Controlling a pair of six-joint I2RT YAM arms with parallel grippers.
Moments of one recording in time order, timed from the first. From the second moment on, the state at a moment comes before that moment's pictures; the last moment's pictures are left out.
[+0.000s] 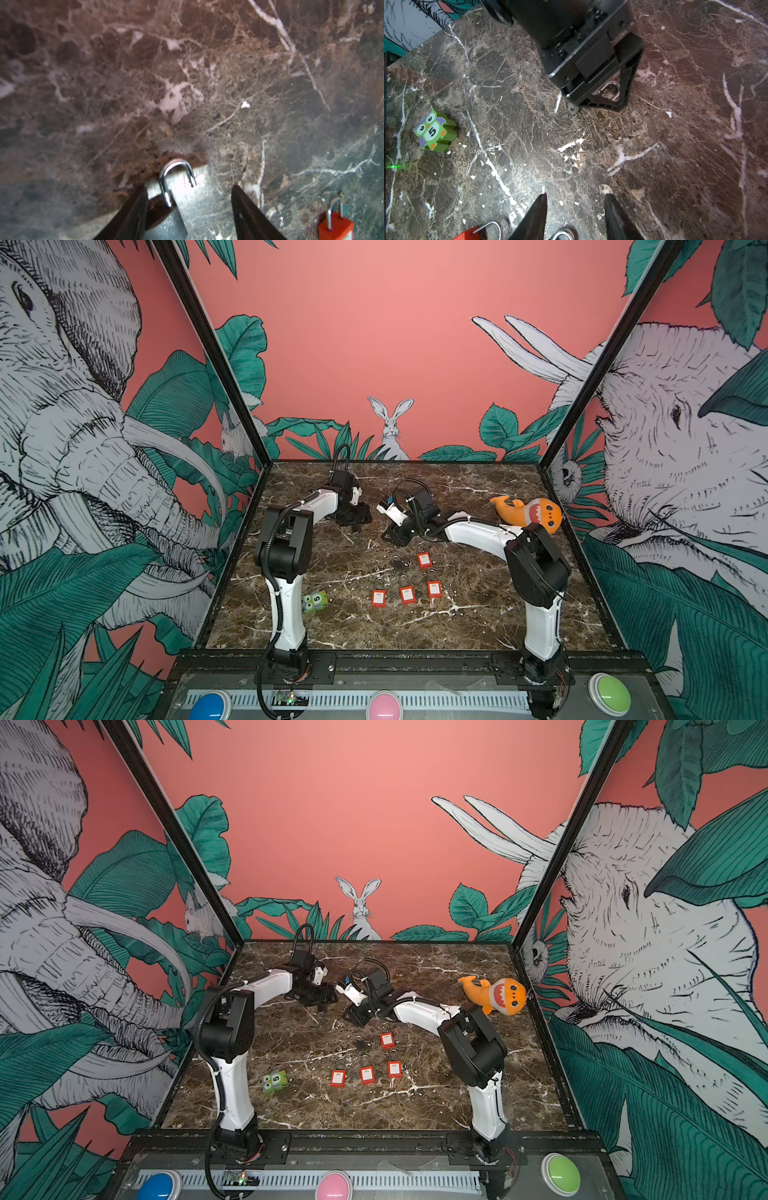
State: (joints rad) left arm -0.26 2.05 1.44 -0.58 0.32 -0.21; right arm 0.72 1.97 1.40 -0.25 -0.40 -0.13
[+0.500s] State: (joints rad) left arm -0.27 1.94 1.26 -0.50 0.38 -0.35; right arm 0.72 1.99 1.40 -0.24 -0.42 -0.13
